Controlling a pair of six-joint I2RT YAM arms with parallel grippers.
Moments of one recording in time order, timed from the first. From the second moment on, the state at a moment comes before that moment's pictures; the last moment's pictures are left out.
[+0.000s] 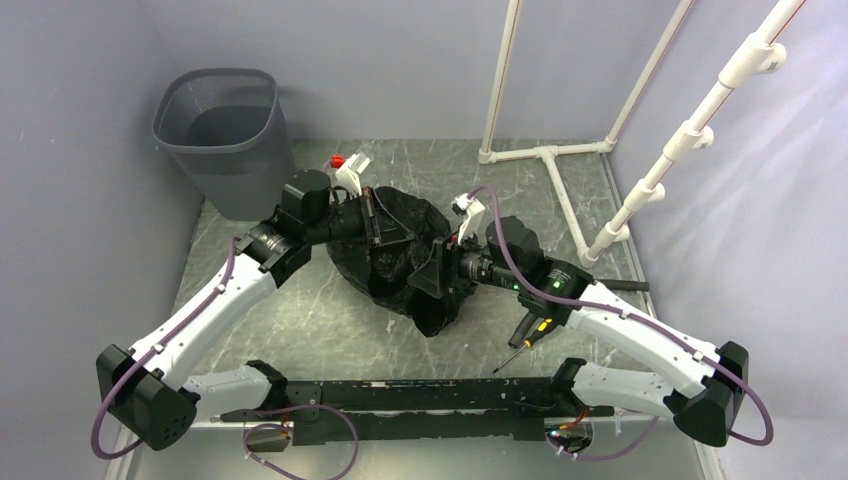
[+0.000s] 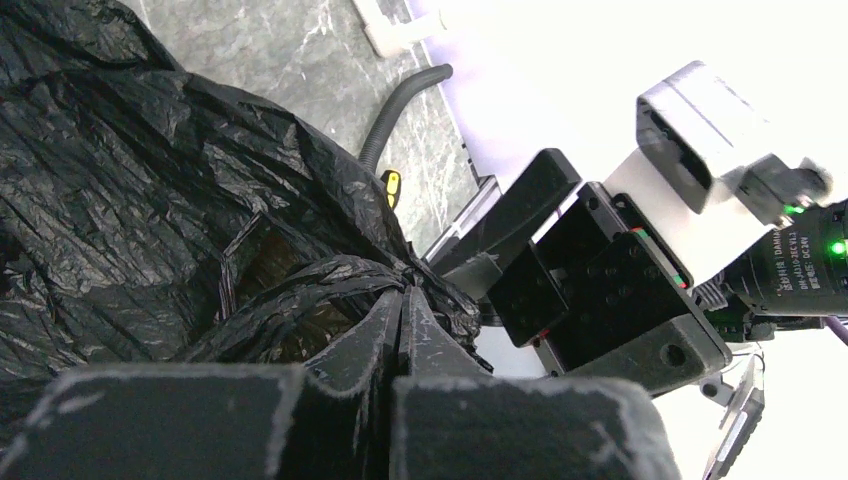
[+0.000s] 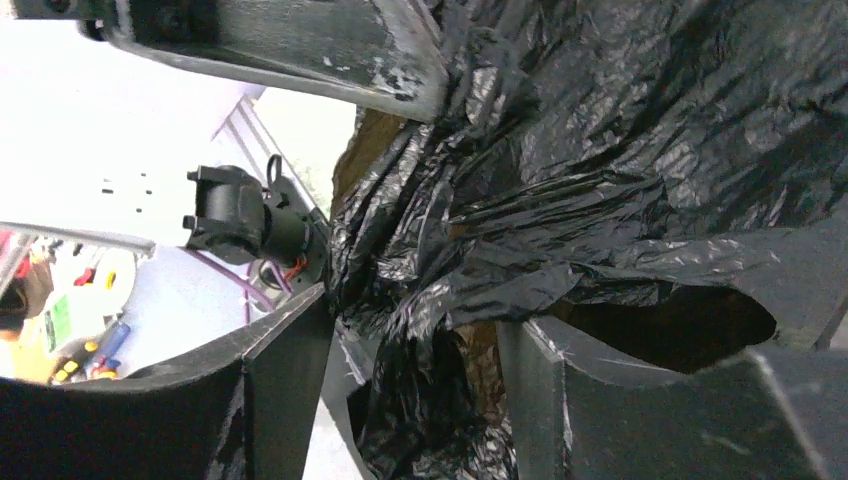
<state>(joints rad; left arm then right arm) -0.57 1.15 1.10 -0.29 0.53 -0.79 0.89 1.03 0.92 -0.22 -0.22 0.49</state>
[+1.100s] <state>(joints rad) -0.65 1.23 1.11 -0.25 0.48 -0.81 1.09 1.29 1.32 -0.81 0.25 0.89</state>
